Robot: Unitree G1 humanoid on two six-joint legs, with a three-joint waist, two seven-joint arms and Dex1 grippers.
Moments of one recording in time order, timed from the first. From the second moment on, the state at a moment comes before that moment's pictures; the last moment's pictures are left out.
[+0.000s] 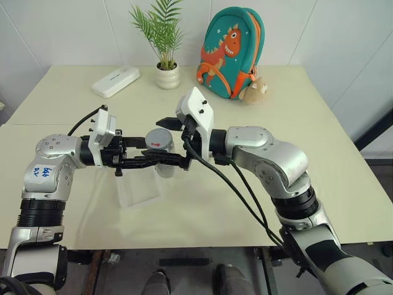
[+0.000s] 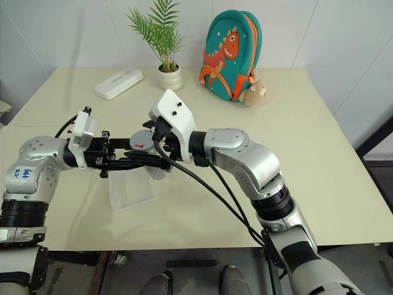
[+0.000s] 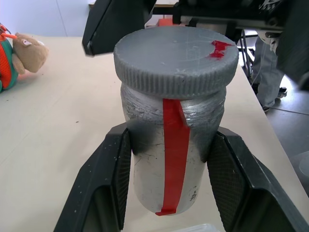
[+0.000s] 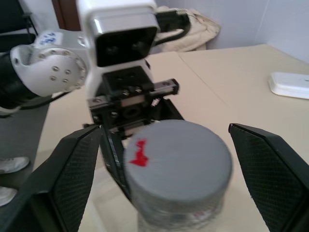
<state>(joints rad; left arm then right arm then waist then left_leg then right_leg) -0.67 0.75 0.10 0.17 -0.51 0.30 -1.35 -0.98 -0.24 0.27 -0.22 0.48 0.85 0.64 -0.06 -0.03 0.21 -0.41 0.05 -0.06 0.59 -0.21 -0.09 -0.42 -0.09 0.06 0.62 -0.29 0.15</state>
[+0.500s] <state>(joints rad) -0.67 0.75 0.10 0.17 -0.51 0.30 -1.34 -1.01 -0.23 0.27 -0.20 0.46 0.83 0.67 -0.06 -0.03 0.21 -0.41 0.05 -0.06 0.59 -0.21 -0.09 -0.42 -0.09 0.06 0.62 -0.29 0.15</state>
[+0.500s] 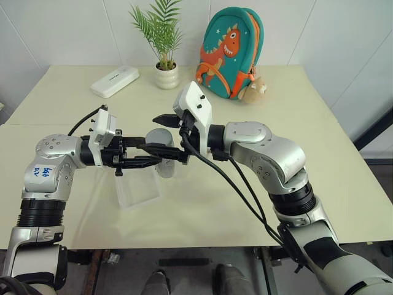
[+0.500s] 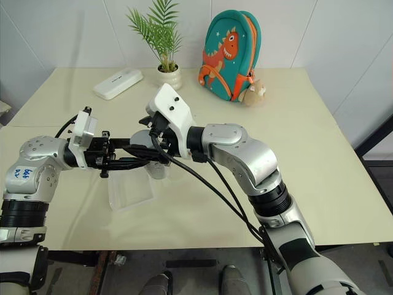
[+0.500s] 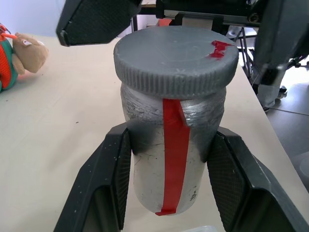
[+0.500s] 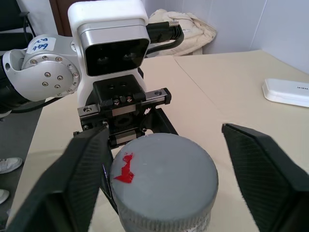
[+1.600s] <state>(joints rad) -0.67 0.77 0.07 0.17 -0.49 0.31 -1.34 -1.10 -0.37 0.17 -0.05 0.37 0.74 0.70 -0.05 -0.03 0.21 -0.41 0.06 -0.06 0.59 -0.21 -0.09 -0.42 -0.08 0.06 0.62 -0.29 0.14</state>
